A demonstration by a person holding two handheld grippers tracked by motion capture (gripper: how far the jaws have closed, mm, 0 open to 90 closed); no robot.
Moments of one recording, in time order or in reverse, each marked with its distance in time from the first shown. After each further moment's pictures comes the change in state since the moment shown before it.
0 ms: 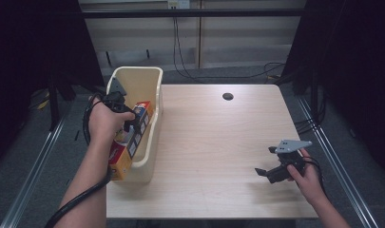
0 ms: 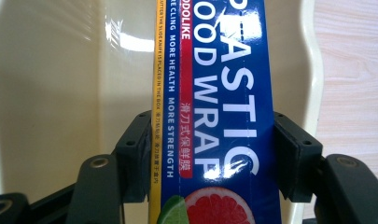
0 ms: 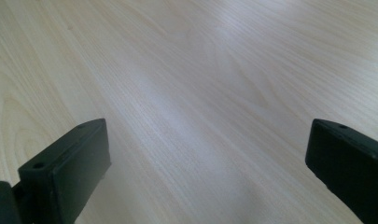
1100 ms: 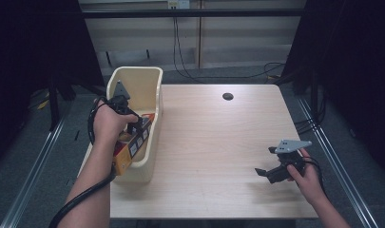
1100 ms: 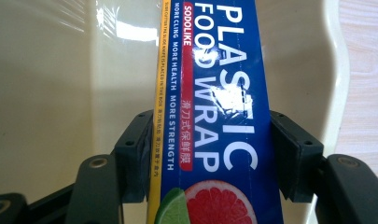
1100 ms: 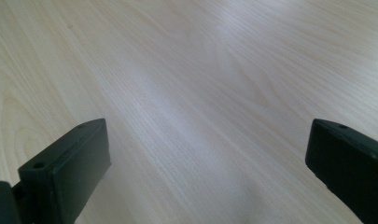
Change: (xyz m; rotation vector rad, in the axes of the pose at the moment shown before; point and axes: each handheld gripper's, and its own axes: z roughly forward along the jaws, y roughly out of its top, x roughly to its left) left arm 0.000 0.004 0.017 0.046 0.004 -0.009; right arm 0.000 0.000 0.000 0.007 -0.002 0.006
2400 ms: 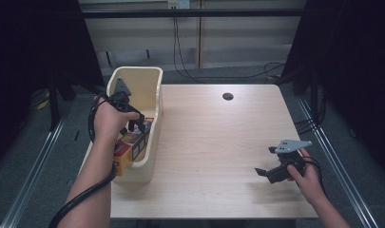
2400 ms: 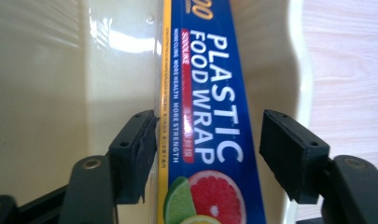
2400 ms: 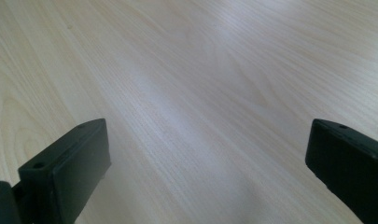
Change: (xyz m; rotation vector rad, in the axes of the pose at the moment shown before) left arm -0.007 0.001 -0.012 -0.047 -0.031 0.027; right arm 0.000 0.000 0.000 -0.003 0.000 -0.005
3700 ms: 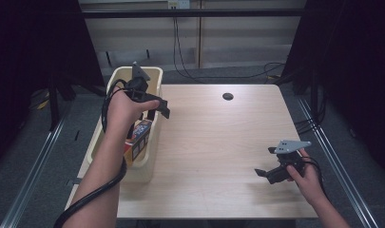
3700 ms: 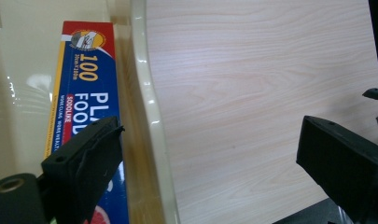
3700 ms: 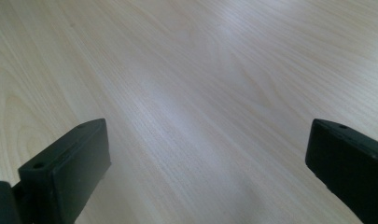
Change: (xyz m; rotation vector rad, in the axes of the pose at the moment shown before) left arm -0.060 -0.001 -0.026 -0.138 -0.143 0.193; right arm 0.002 0.001 0.000 0.007 -0.003 -0.013
